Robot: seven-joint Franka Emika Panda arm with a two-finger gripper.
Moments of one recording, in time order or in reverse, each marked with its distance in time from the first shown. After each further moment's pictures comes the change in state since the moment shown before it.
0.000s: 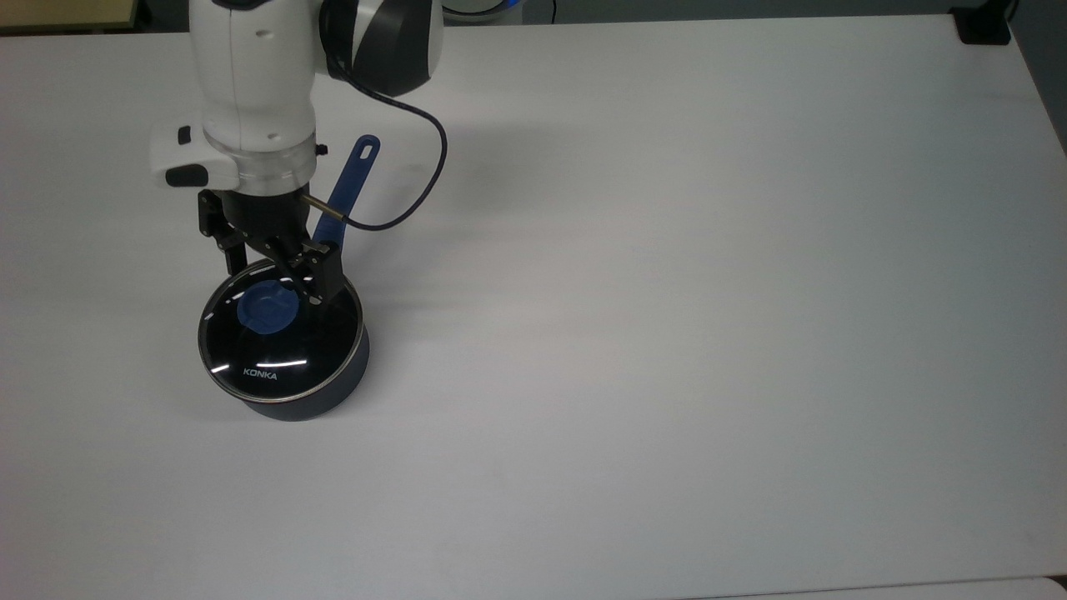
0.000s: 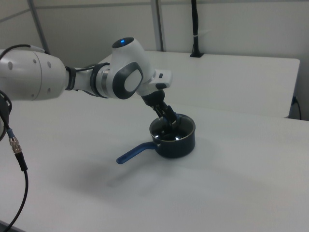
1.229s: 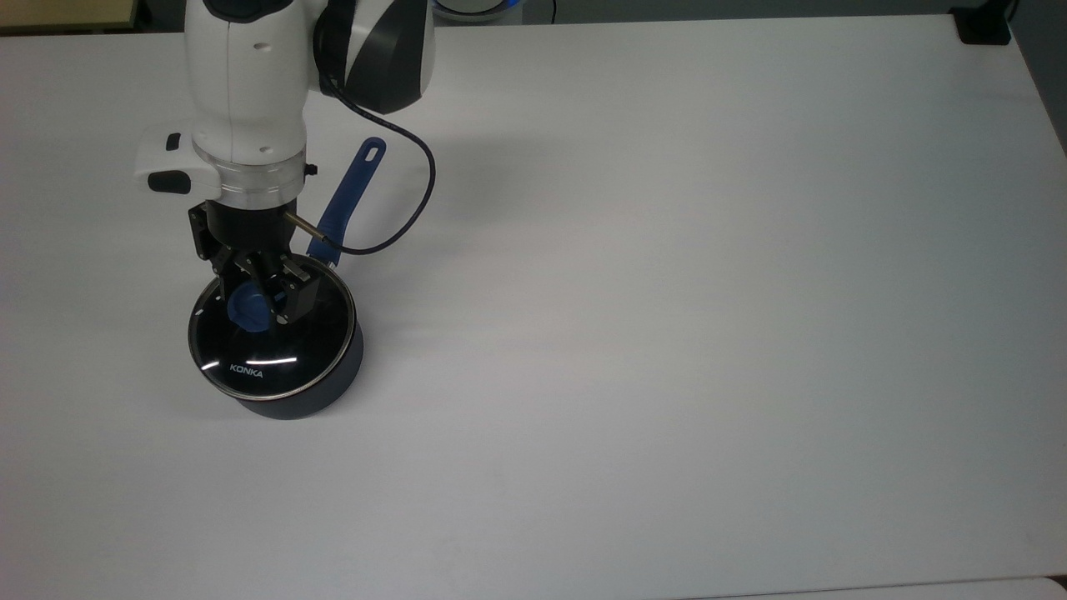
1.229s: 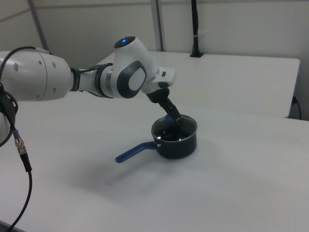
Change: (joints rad) arm -0.013 0.041 0.000 0.053 -0.037 0.044 0.130
